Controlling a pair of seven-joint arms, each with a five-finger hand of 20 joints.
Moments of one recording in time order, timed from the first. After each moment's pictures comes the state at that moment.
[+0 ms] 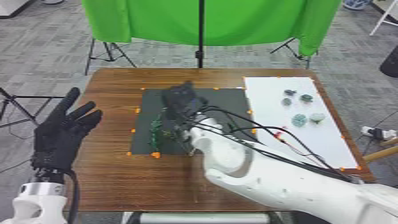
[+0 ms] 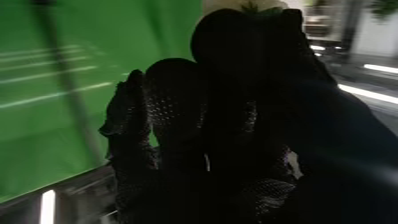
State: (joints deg) left arm 130.3 -60.8 -101.5 -126.2 37.0 6.8 17.1; right arm -49.1 -67.5 14.4 -92.1 -137.8 15.3 30.6
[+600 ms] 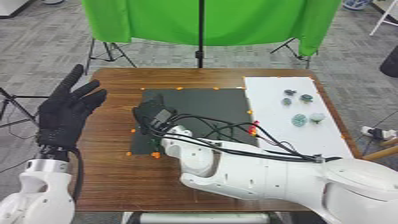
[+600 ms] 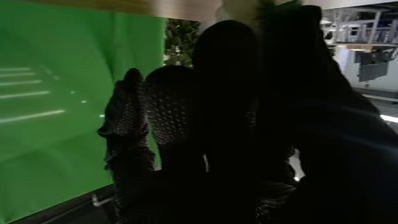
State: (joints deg) left arm 120.8 -57.8 -98.3 -123.7 36.8 6.7 17.1; right arm -39.5 -76.2 0.6 -82.3 -130.6 13.9 31.4
